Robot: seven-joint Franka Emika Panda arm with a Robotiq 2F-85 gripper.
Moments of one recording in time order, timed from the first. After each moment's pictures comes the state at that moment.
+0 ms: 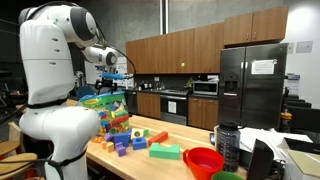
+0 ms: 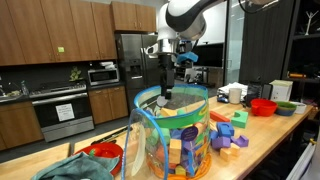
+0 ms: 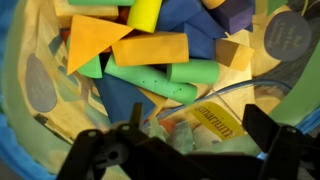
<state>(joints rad) 0.29 -0.06 0.28 -1.99 0.28 1.96 -0.68</state>
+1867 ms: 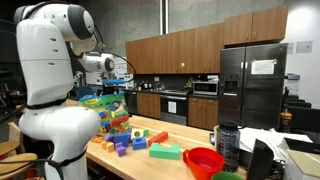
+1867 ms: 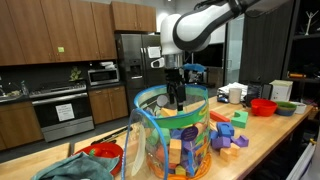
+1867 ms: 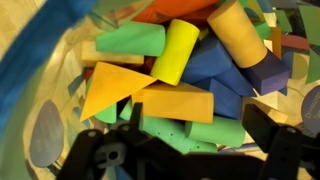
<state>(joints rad) 0.30 -0.09 0.29 -2.12 0.08 2.03 -0.70</state>
